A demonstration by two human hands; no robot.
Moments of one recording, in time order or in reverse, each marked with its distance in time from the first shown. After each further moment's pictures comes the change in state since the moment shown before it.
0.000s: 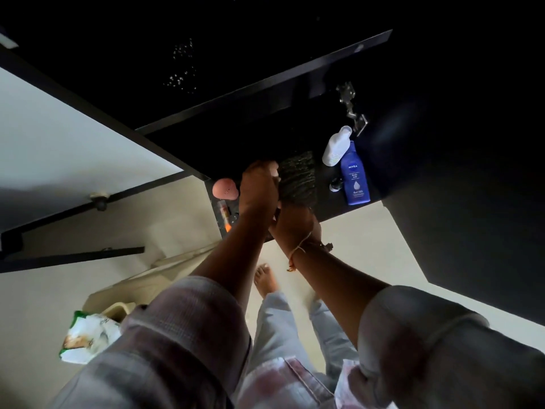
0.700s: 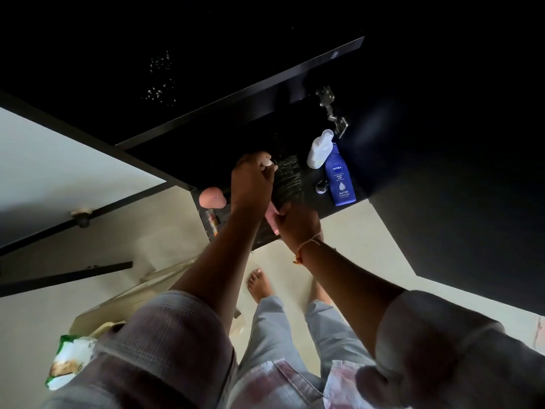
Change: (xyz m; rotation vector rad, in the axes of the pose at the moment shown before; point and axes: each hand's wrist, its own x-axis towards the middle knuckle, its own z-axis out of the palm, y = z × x) left_hand 0.013 0.019 -0.009 -0.092 0.046 0.142; right_hand 0.008 0.015 -0.027 0.102 -0.168 0.186
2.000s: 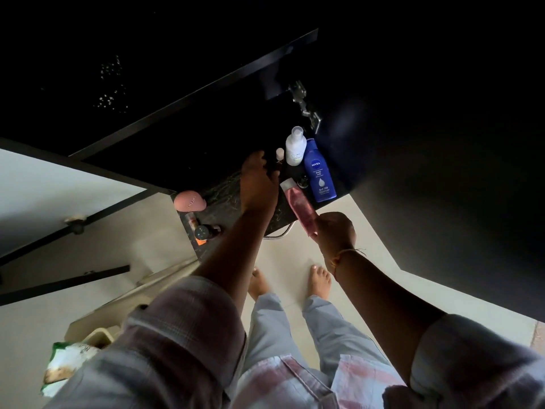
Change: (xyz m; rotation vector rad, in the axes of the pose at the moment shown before) left_hand -0.007 0.017 0.067 -0.080 -0.060 -0.121; right_hand 0.002 0.109 -0.013 0.541 0.199 0.437
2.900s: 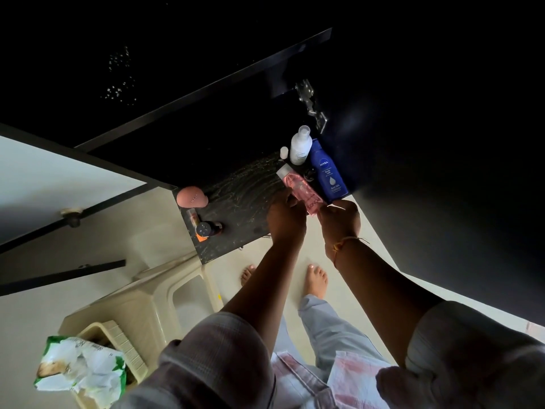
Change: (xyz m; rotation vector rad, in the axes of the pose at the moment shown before) left_hand -0.074 0.015 0.030 -0.507 -0.118 -0.345; right_hand 0.007 -0.019 0.002 0.308 0.141 0.108
